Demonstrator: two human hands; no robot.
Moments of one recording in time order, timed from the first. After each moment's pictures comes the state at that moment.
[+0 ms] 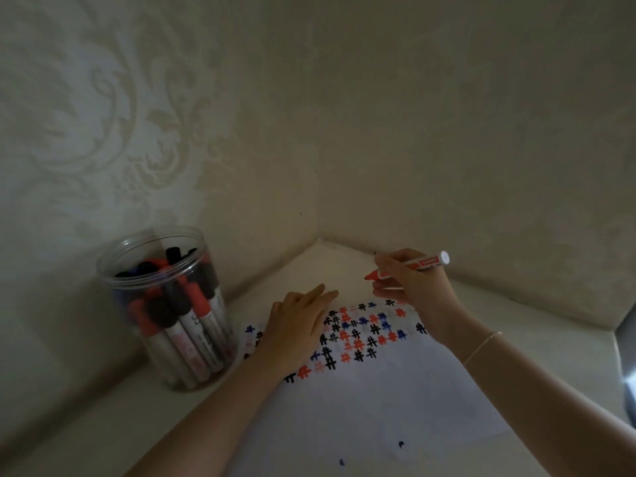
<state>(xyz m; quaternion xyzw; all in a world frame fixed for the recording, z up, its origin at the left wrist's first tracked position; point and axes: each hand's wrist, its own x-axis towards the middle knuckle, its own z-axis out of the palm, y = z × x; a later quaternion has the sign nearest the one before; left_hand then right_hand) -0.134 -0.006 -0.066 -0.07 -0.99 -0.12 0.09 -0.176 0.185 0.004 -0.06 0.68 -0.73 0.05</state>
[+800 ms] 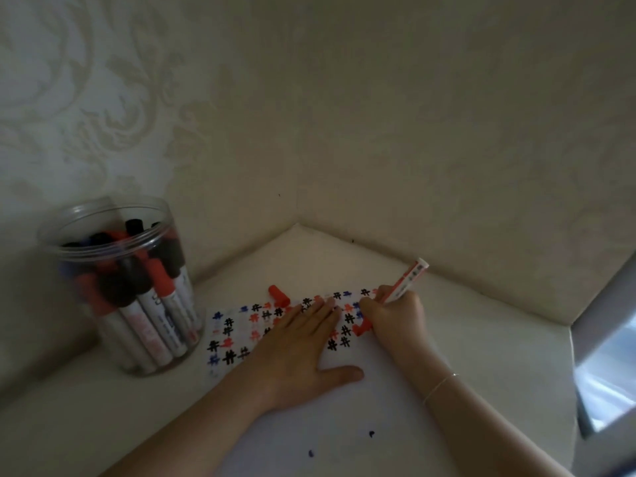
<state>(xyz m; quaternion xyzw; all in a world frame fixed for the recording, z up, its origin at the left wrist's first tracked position) -0.100 0.026 -0.071 -0.16 -0.98 -0.10 -0.05 -0.167 0.182 -0.057 0.02 0.83 -0.56 -0.08</state>
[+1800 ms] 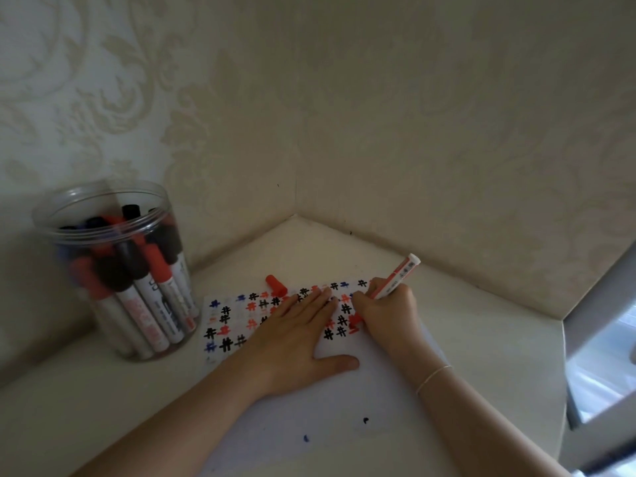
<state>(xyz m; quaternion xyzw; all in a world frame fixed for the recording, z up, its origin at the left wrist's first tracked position) -0.103 0.026 -0.070 -0.16 -0.98 -0.09 -0.04 -0.165 0.184 -0.061 -0.02 0.83 -0.55 -0.09</state>
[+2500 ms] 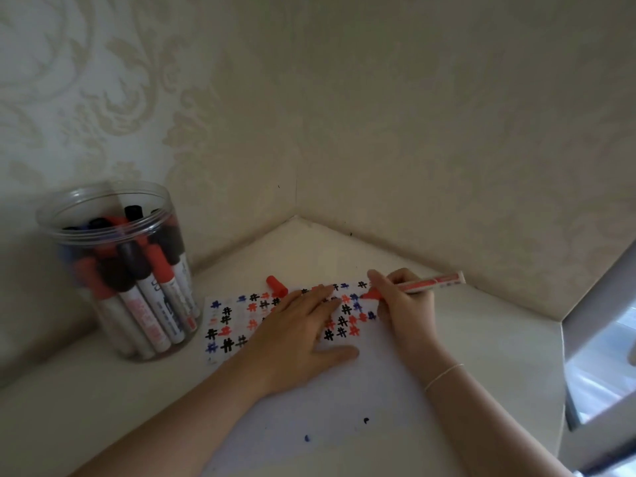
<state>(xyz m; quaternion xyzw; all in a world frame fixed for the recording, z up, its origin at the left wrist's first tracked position) -0.098 0.029 -0.061 -0.17 -0.97 -0.18 0.07 -0.164 0.197 -0.052 0.01 0.68 -0.73 -0.08</state>
